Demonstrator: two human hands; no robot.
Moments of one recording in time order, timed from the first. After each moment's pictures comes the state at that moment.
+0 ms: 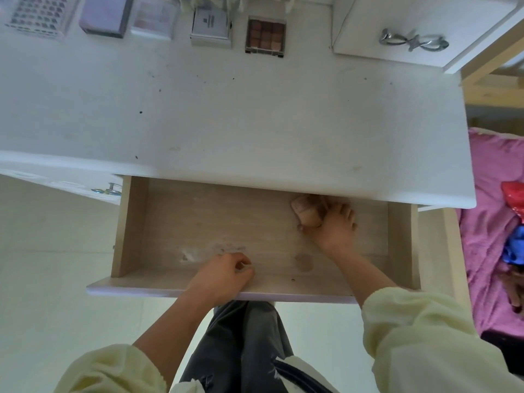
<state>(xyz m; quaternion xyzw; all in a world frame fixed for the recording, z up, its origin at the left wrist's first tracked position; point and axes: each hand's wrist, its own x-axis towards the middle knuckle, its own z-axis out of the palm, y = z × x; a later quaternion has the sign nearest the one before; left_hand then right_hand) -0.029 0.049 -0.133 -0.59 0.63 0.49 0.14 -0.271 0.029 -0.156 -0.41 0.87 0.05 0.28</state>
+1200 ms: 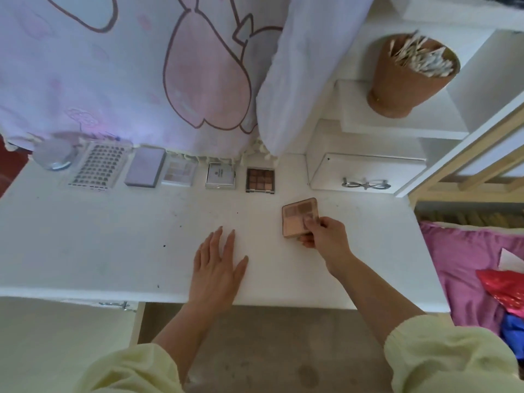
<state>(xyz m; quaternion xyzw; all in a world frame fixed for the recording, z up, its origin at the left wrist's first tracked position) -0.042 -0.108 -0.064 -0.59 0.79 0.15 -0.07 -0.271 -0.122 -0.007 -0.24 0.75 -0.42 0.45</state>
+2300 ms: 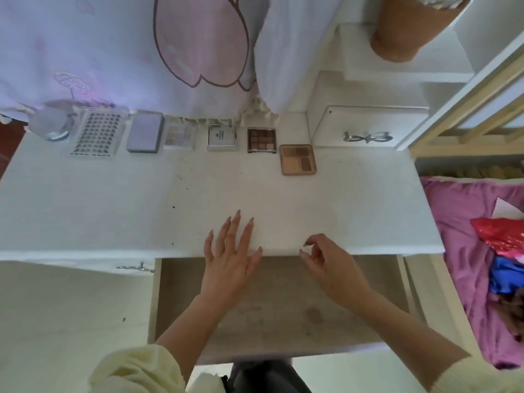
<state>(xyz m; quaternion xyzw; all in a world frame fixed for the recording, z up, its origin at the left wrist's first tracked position) -0.029 -0.063 -0.068 -0.53 0.84 0.11 -0.05 -0.240 -0.005 -0.011 -0.58 0.74 -0.16 0.30</state>
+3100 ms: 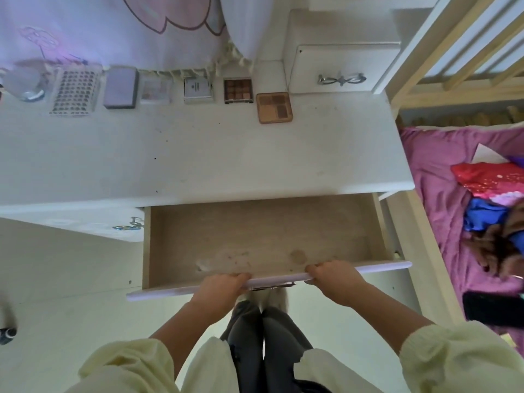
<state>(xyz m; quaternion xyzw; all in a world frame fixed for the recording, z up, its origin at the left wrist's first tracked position) 0.004 0.074 -0.093 -0.37 0.87 0.24 0.20 -0.265 0.138 -0.076 -0.72 0.60 0.23 0.26</state>
